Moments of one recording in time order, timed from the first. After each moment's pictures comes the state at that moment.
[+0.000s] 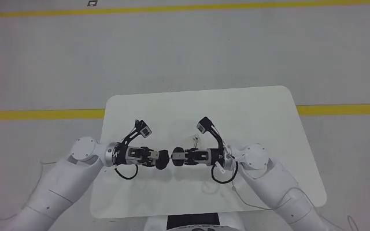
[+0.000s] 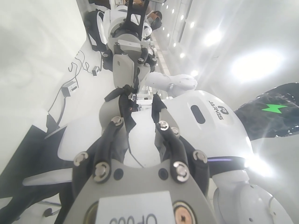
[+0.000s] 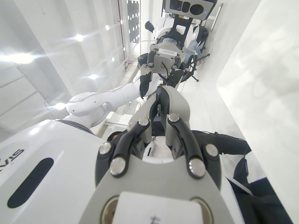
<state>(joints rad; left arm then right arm) 1.33 -0.80 -1.06 -1.59 -0.85 -0.25 -1.33 -1.36 -1.16 0.97 -1.69 0.36 -0.20 0.97</state>
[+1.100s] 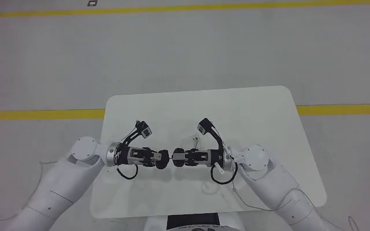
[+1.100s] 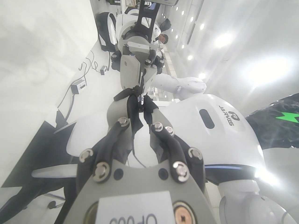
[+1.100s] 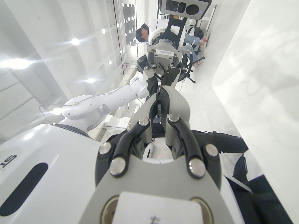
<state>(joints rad) 1.33 -0.81 -1.07 -1.59 -0.78 -0.22 -1.30 -1.37 -1.15 0.96 -1.69 0.35 -0.19 0.94</state>
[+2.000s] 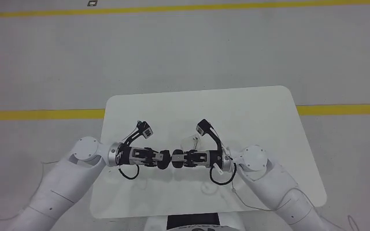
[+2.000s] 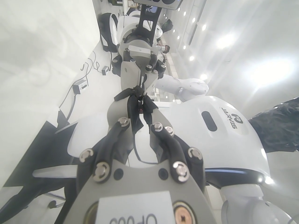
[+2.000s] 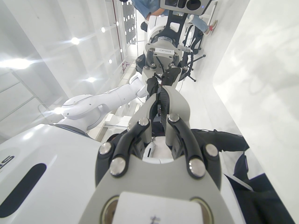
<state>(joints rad) 1.33 -0.81 -1.06 -1.60 -0.76 -0.21 -1.29 -1.36 -1.15 0.94 -1.68 0.35 -0.19 0.94</state>
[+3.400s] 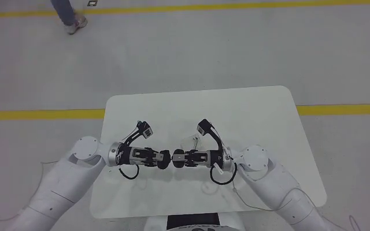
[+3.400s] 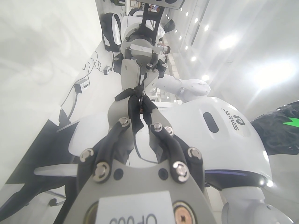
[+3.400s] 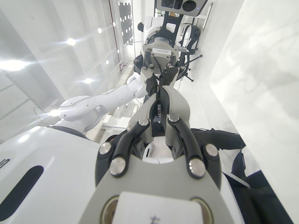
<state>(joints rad) 1.33 -0.82 -1.07 -1.60 -0.74 -0.20 -1.29 -1.36 -1.14 0.95 -1.69 0.34 -0.17 0.93</state>
